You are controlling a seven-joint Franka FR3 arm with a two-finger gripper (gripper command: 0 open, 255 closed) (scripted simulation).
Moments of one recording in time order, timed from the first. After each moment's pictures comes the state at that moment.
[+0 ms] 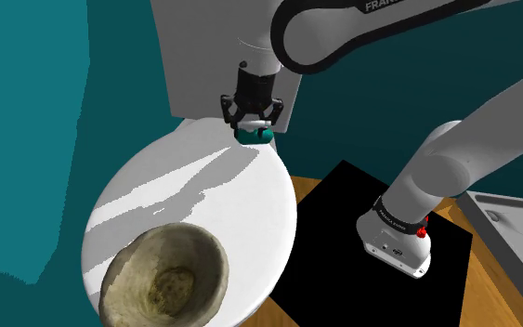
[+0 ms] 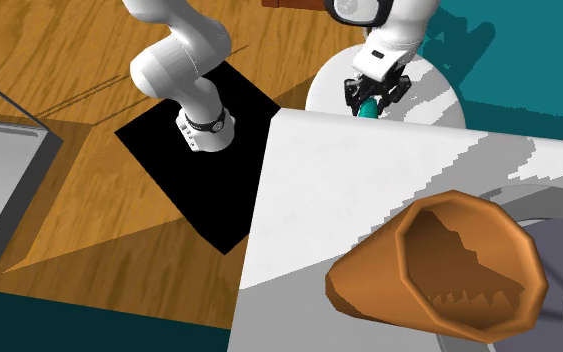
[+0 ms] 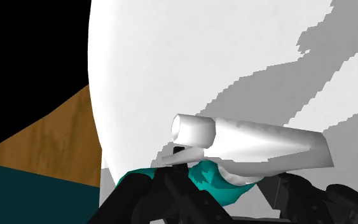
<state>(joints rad) -0.03 -0.35 0.57 -2.37 0.17 2.10 1.13</state>
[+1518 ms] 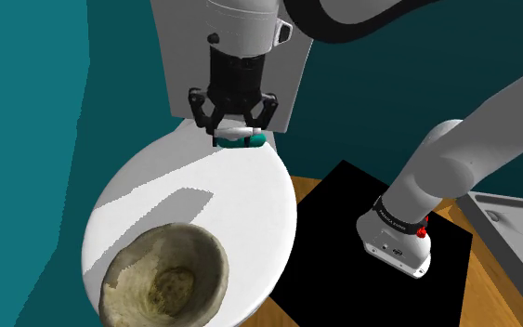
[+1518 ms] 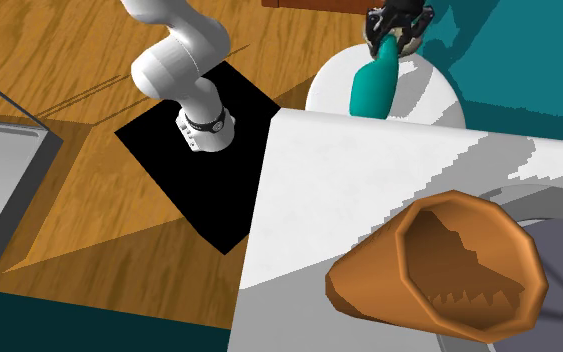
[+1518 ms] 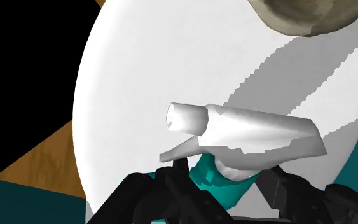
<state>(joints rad) 0.03 -0.33 0.73 -2.13 0.18 1.90 1.38</state>
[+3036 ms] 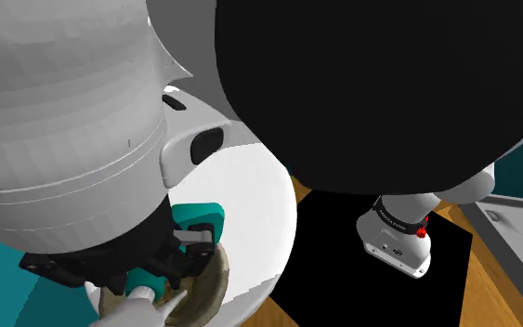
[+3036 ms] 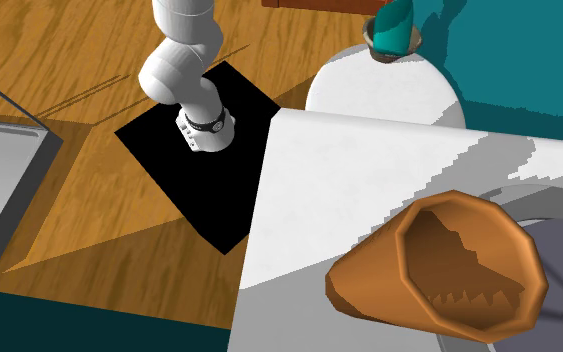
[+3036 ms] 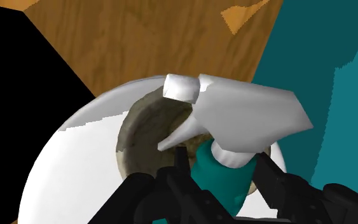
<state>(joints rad) 0.36 0.36 1.04 -1.62 -0.37 1.79 2.15</state>
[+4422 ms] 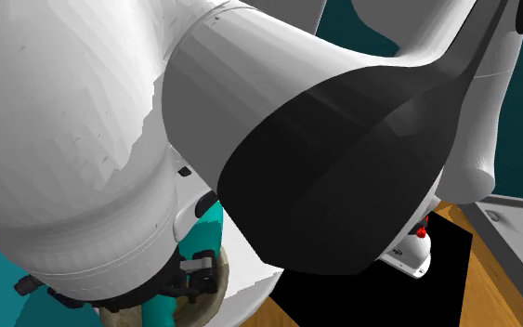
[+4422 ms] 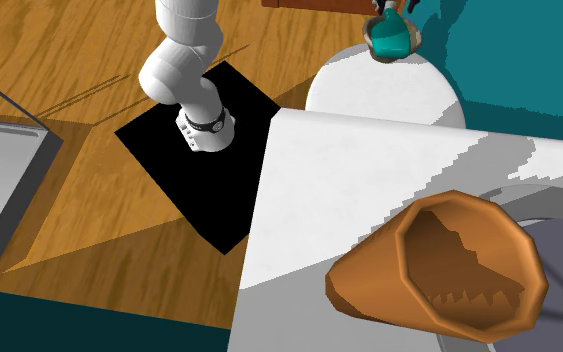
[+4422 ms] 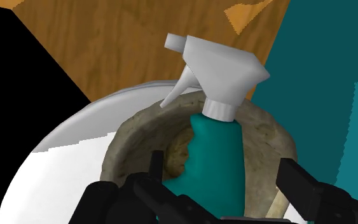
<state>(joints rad) 0.37 0.40 1.01 -1.73 -0.41 1.92 2.18</state>
